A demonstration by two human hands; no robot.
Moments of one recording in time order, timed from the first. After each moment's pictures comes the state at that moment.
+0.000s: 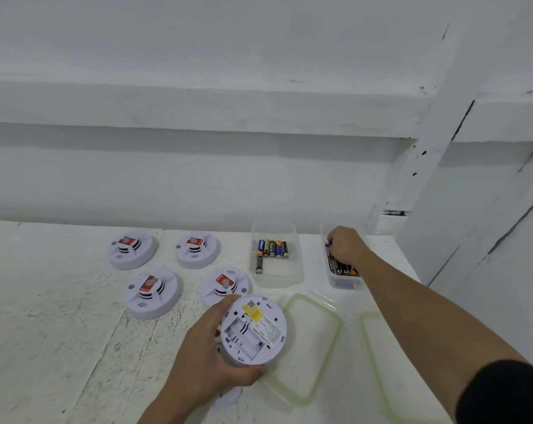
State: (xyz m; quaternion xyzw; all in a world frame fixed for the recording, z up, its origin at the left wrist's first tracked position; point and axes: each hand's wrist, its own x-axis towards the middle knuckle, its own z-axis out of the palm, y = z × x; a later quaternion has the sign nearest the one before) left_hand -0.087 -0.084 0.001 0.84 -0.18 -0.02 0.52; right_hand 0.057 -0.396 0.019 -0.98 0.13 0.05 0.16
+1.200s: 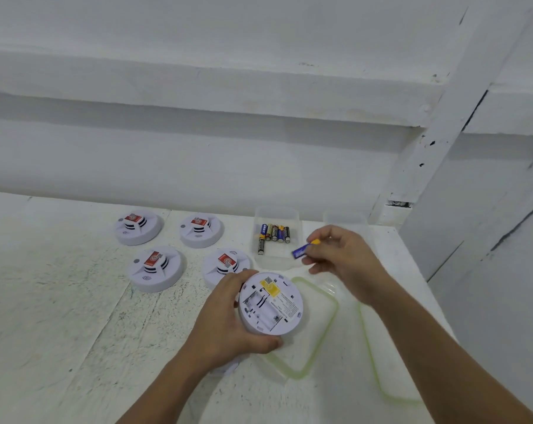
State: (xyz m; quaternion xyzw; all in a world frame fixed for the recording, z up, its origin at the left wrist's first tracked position) left_hand -0.092 -0.111 0.018 0.84 -0.19 -0.01 0.51; right_hand -0.062 -0.330 0.076 -0.71 0.06 0.02 0.70
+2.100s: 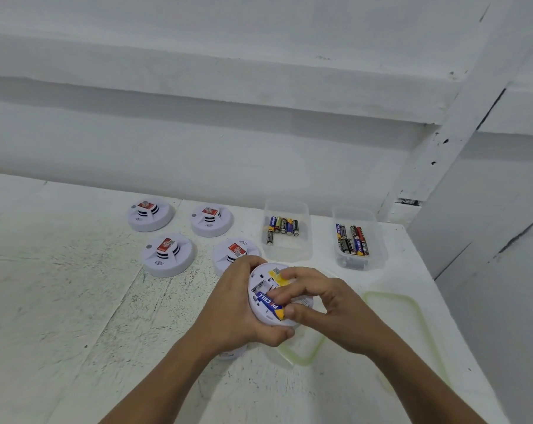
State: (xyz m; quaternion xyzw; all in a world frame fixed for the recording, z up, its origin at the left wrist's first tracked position) left_hand -0.097 -0.106 0.025 0.84 -0.21 -0.01 0.50; right_hand -0.126 -0.296 0.053 -0.83 -0.17 0.06 0.52
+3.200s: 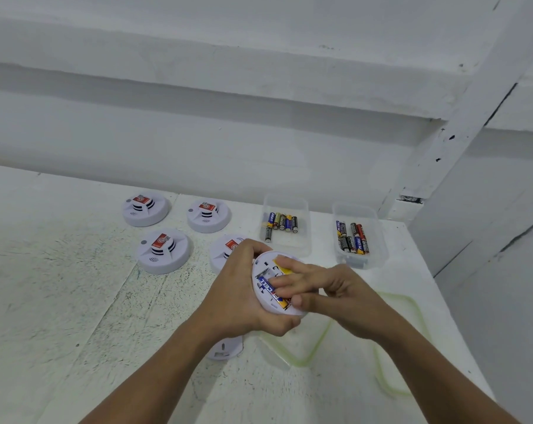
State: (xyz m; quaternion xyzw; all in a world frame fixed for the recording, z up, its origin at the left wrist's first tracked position) left_hand -0.084 -0.117 0.035 0.82 -0.20 -0.03 0.54; right_hand -0.108 -0.308 0.055 -0.72 -0.21 0.13 0.65
